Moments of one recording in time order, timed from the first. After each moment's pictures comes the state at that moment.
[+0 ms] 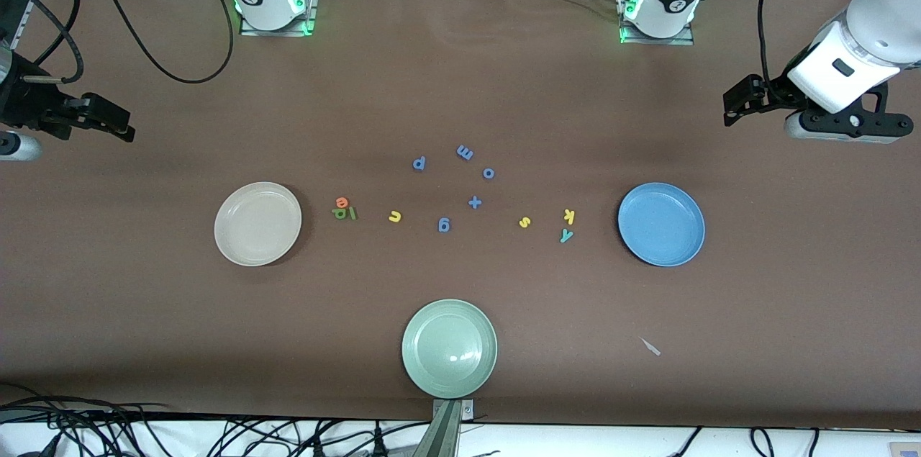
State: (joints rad) left arm -0.03 0.00 -0.10 -1.66 -0.01 1.61 -0.08; right arm 0.13 0.12 -0.11 -1.47 0.01 1.56 0.04
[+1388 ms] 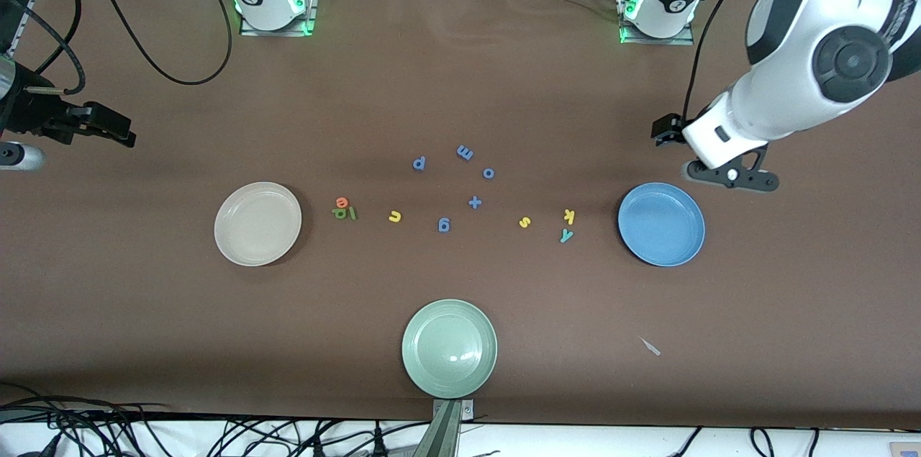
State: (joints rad) left arm -0.10 0.22 -0.16 -1.64 -0.02 1.62 -0.08; right arm 0.12 0.14 -0.12 -1.47 0.01 1.56 0.04
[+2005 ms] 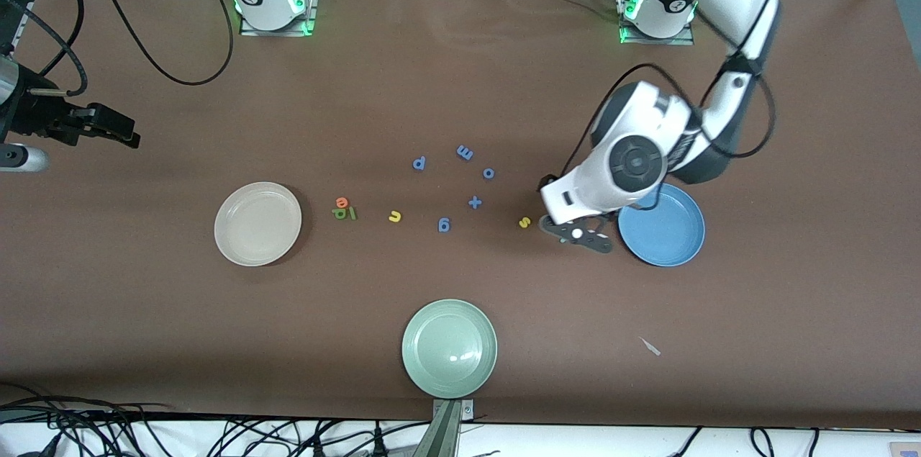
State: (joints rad) left arm -0.33 0.61 -0.16 -1.50 -0.01 1.98 -0.08; right arm 0.12 0.14 -0.12 -1.47 0.03 1.56 0.04
